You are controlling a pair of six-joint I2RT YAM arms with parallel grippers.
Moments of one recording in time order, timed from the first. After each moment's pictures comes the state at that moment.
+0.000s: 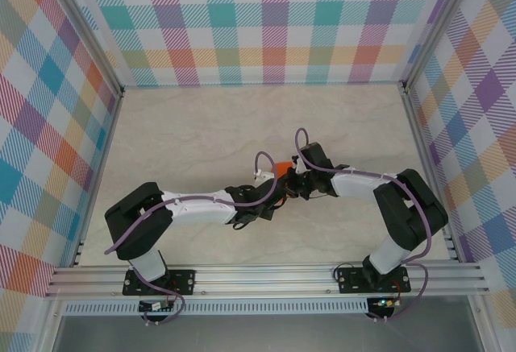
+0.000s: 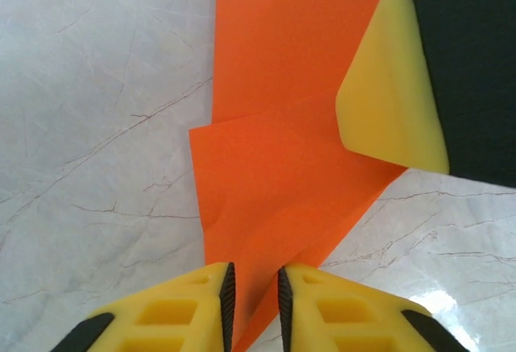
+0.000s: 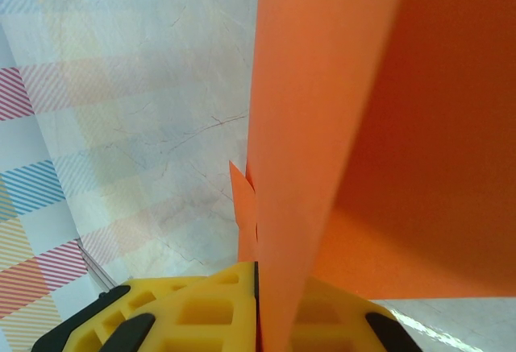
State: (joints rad) left arm -1.05 1.68 0.93 -0.32 -0.37 -0.63; right arm 0.56 1.63 0.77 -0.07 -0.55 0.93
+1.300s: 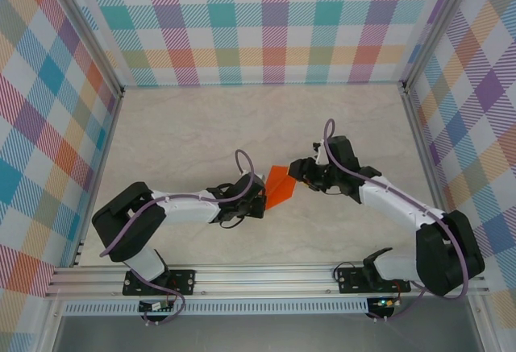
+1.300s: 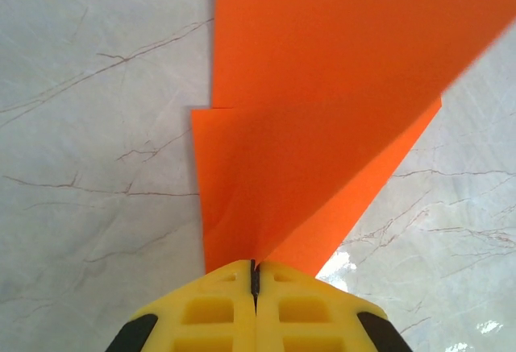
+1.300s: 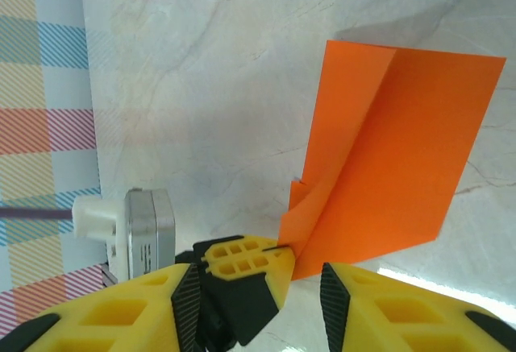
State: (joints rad) left arm -0.89 1.61 0.73 -0.06 -0.03 -0.66; right arm 0.47 1.28 0.72 -0.21 -0.50 0.85
